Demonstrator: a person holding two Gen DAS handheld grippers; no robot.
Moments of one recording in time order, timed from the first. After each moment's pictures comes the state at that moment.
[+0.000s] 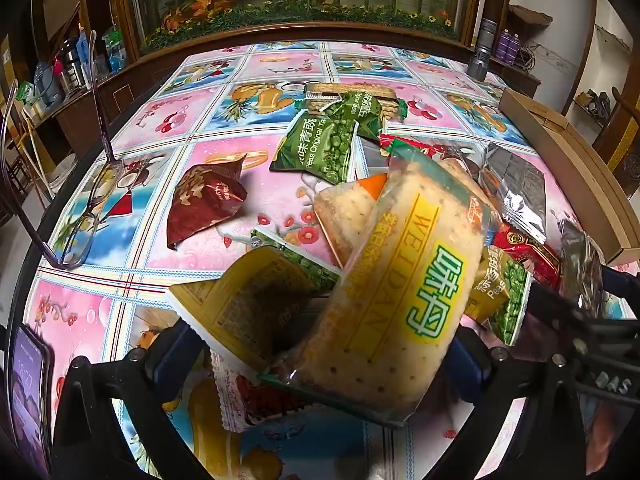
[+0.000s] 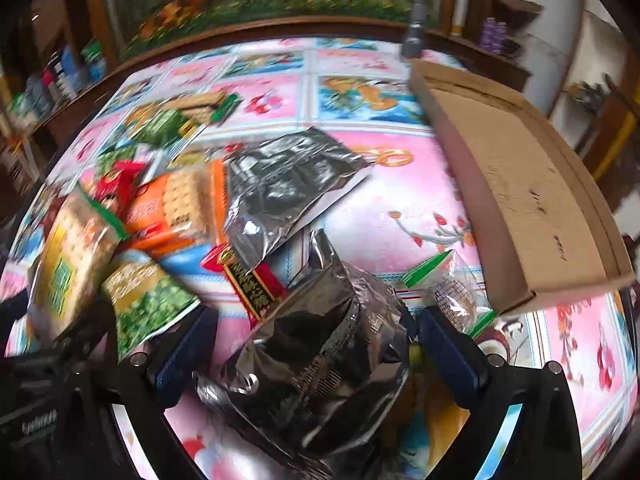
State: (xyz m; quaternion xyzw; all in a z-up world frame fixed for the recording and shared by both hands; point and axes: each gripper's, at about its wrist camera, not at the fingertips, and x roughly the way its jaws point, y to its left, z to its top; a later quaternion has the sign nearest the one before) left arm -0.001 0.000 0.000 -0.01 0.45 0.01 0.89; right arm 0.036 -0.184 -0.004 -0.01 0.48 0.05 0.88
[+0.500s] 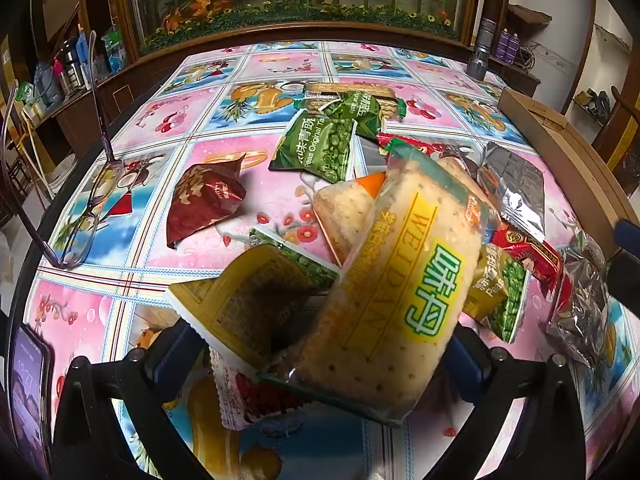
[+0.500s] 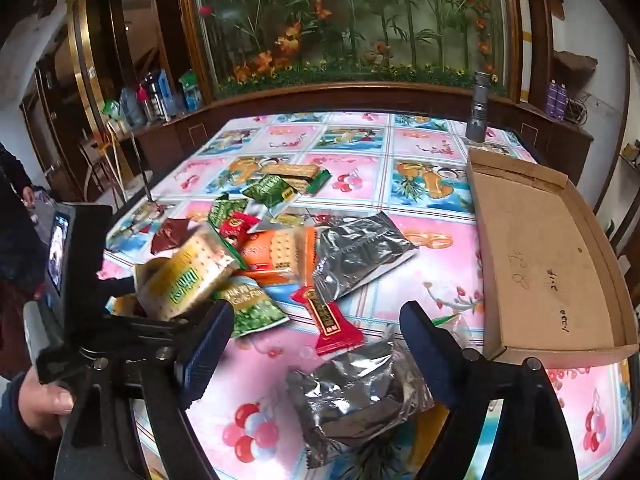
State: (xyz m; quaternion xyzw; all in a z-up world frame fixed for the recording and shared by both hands) left arm -0.002 -0.001 0.000 -0.01 0.45 0.01 0.89; right arm -0.011 -0.164 0.049 -0.01 0.38 0.18 0.91
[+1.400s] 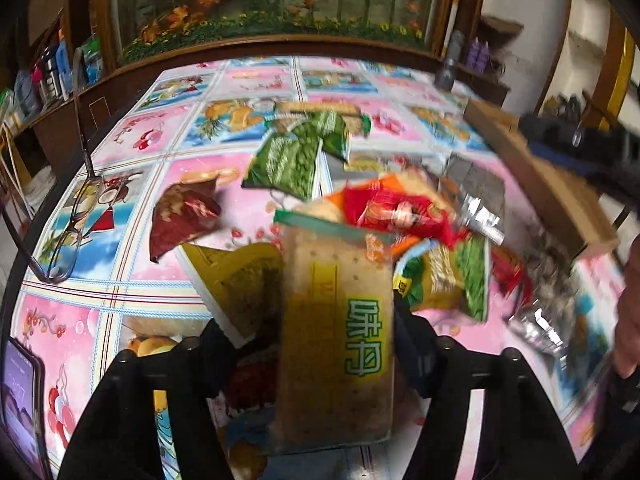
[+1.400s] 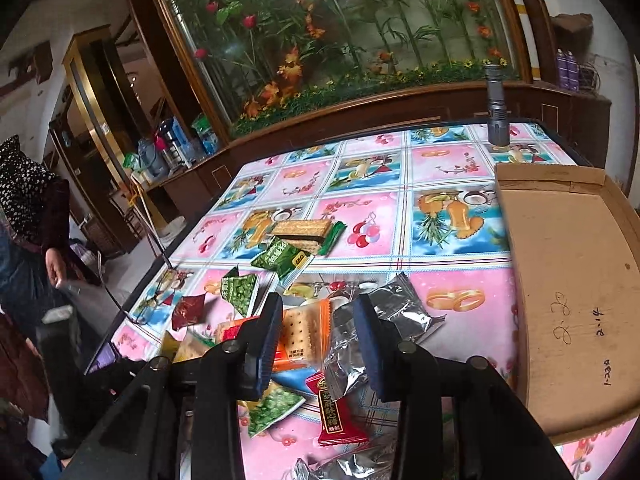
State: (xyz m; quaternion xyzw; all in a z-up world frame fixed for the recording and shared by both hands) left arm -0.009 -0.006 0.010 -0.01 0.44 -0.04 0.90; right arm 0.058 -0.198 0.052 0.12 0.38 0.24 0.89
